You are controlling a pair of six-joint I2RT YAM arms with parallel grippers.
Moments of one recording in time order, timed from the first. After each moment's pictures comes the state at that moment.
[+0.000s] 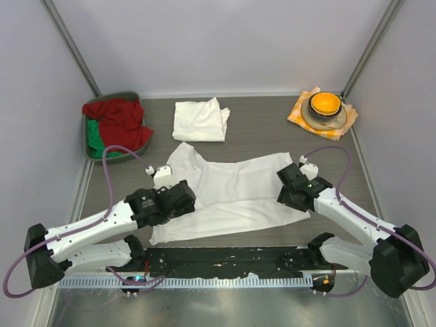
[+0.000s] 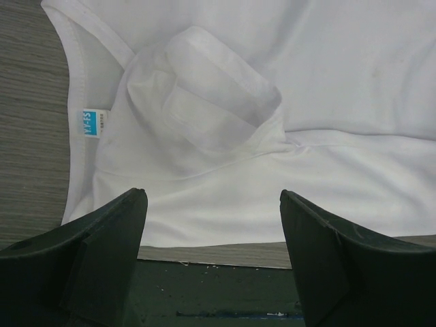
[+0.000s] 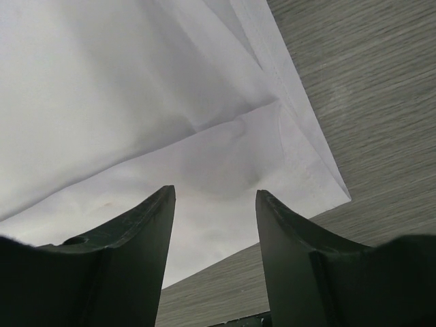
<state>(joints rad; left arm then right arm) -1.05 0.99 0.80 -0.96 -0.56 -1.20 0.52 1.07 0.63 -0.76 0.37 0.87</state>
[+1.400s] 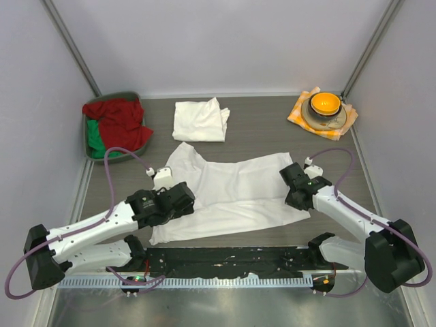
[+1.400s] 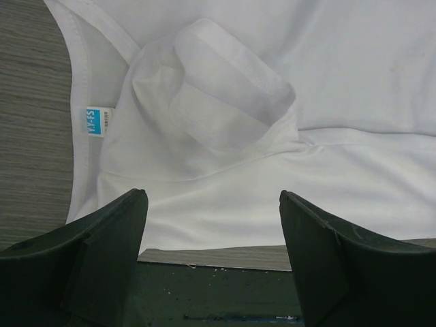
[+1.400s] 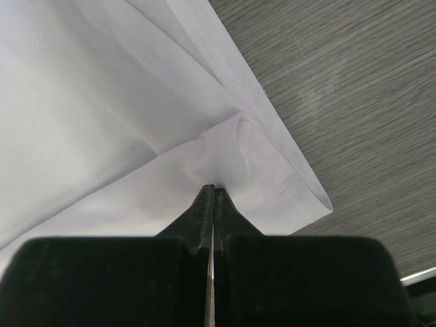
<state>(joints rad) -1.03 0.99 0.76 -0.94 -0.53 -1.17 0.45 1.12 0.59 -0.73 0.39 0.89</state>
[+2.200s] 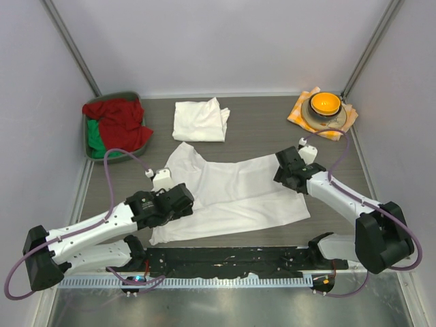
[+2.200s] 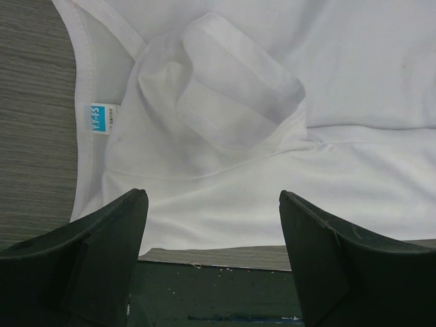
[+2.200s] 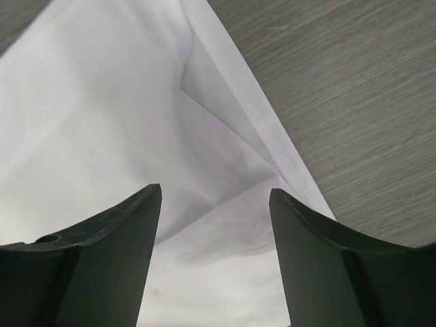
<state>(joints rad) -1.03 0.97 0.74 -0.93 -0.53 -1.17 0.42 1.27 0.74 -0.57 0.47 0.80</state>
